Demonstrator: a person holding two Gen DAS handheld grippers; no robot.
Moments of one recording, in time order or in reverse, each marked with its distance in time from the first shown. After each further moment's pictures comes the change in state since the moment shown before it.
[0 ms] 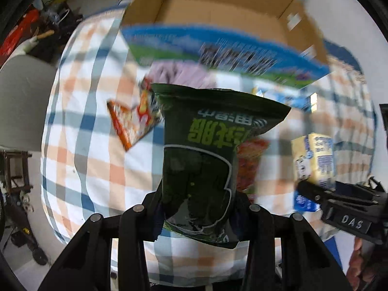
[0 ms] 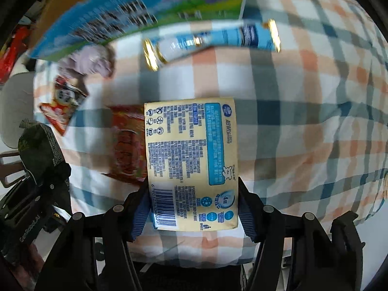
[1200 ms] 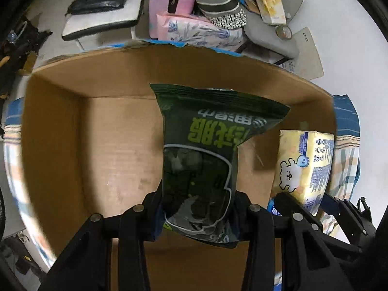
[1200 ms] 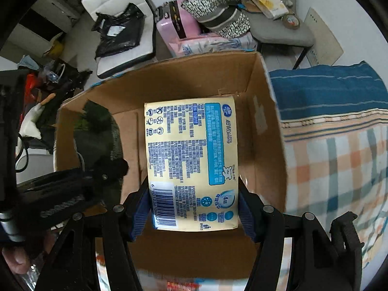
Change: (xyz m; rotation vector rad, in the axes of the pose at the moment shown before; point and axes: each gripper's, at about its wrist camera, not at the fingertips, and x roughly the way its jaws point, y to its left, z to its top) left arm 0.091 -0.064 0.383 0.041 0.148 -0.161; right arm -0.120 -0.030 0.301 0.053 -0.237 0.027
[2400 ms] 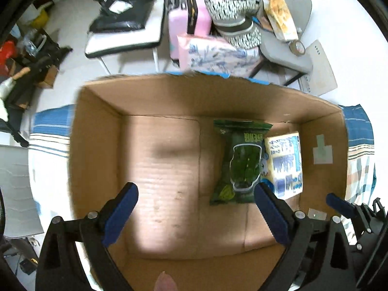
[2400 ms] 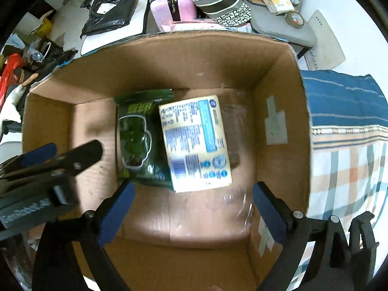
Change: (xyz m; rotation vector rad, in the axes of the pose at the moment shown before) left arm -0.060 0.026 -0.053 0.012 -0.172 0.148; right arm 0.036 0.026 0.003 -0.061 0.069 -0.119
